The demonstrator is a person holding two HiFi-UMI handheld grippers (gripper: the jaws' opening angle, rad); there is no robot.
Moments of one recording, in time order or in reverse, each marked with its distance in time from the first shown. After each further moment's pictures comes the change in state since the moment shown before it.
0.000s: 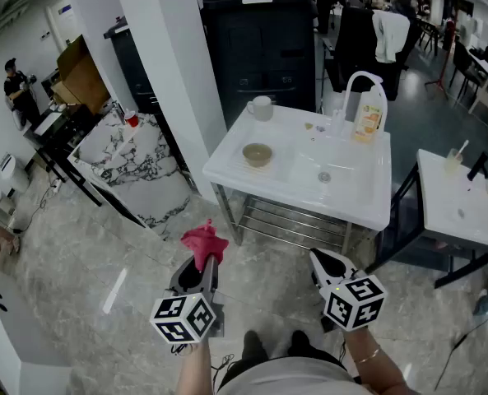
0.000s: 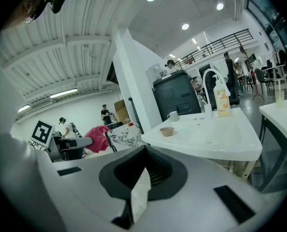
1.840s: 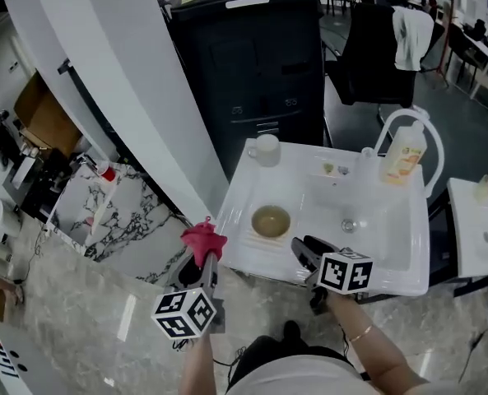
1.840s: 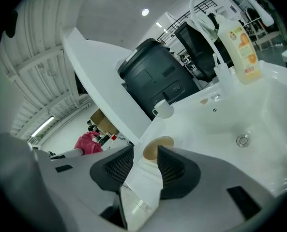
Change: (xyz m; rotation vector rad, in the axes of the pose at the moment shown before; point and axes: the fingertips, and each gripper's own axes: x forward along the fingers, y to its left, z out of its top) left arm 0.329 0.130 0.119 0.057 0.062 -0.029; right arm 0.364 -0.143 0.086 0.398 0.057 -0.004
